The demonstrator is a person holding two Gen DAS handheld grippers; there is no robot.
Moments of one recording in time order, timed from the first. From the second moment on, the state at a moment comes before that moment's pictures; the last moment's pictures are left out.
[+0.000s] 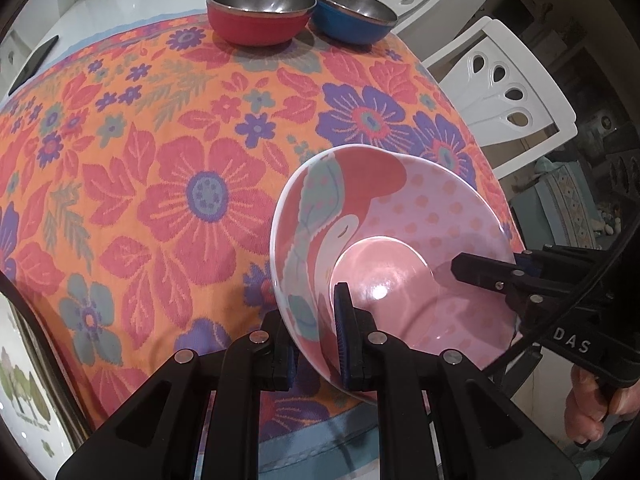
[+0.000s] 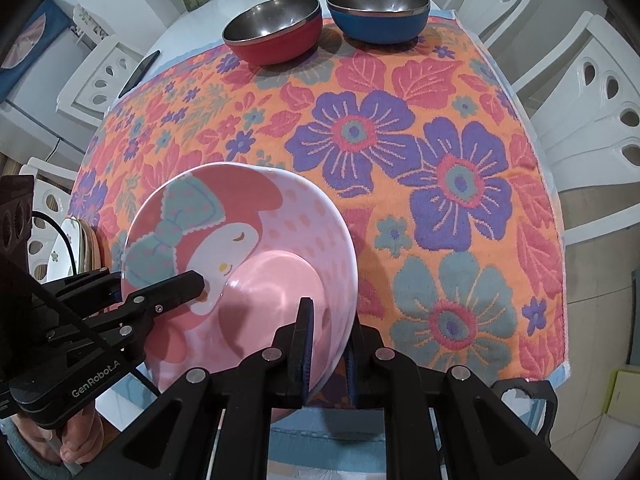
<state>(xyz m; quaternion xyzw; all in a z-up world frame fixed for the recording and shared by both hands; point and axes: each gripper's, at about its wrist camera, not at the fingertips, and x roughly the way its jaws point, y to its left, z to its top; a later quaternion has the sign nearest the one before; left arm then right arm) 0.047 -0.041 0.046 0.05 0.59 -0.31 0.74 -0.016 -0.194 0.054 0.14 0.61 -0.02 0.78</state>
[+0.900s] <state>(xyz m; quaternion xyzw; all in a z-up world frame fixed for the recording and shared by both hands) 0.043 -0.022 0.111 0.05 0.55 -0.30 0.77 -0.023 -0.206 0.131 0.16 0.56 -0.01 0.81</state>
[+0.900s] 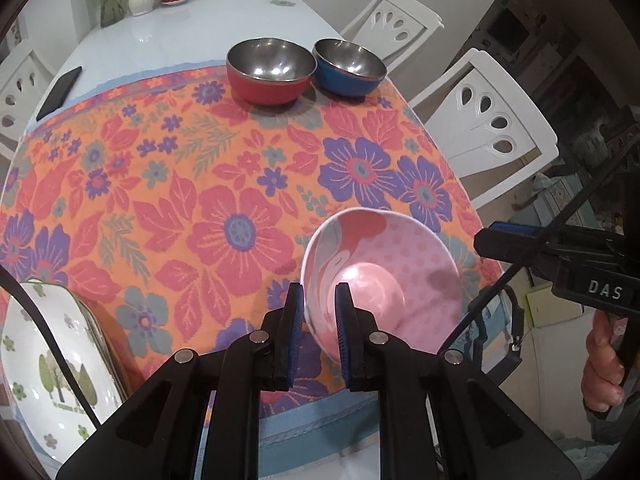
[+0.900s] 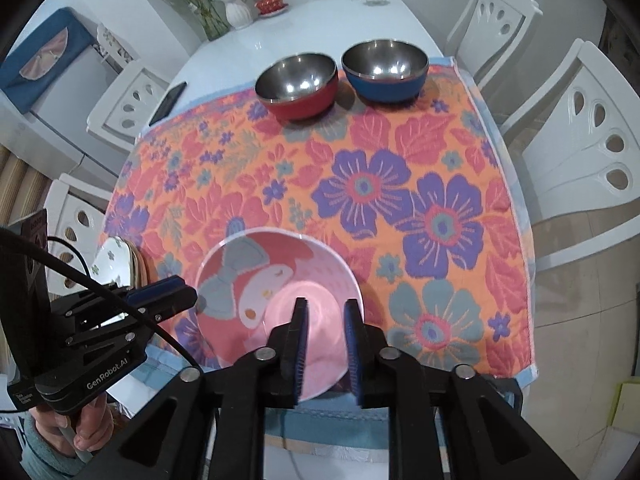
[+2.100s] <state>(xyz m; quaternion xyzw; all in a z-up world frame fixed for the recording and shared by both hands) 0.240 -0.050 0.155 0.03 0.50 -0.29 0.82 0.146 -0.234 0.145 0.24 0.50 -0.08 0.82</state>
